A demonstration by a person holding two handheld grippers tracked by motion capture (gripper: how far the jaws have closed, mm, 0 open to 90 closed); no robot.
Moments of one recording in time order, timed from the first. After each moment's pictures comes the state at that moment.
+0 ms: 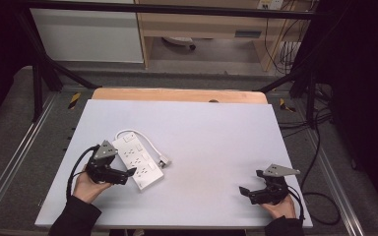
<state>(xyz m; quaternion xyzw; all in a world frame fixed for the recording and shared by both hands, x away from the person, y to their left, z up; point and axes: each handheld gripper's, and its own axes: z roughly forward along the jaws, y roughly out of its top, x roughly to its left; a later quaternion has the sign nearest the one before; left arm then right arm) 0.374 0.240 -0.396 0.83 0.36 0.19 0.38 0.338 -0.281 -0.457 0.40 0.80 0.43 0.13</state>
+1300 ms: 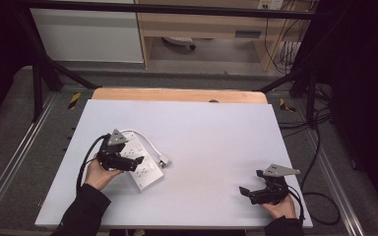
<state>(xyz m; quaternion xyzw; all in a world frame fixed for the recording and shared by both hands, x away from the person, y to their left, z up) 0.409 0.218 -0.395 0.83 0.37 0.19 0.36 0.338 -0.281 -0.457 0.40 0.80 0.43 0.13</state>
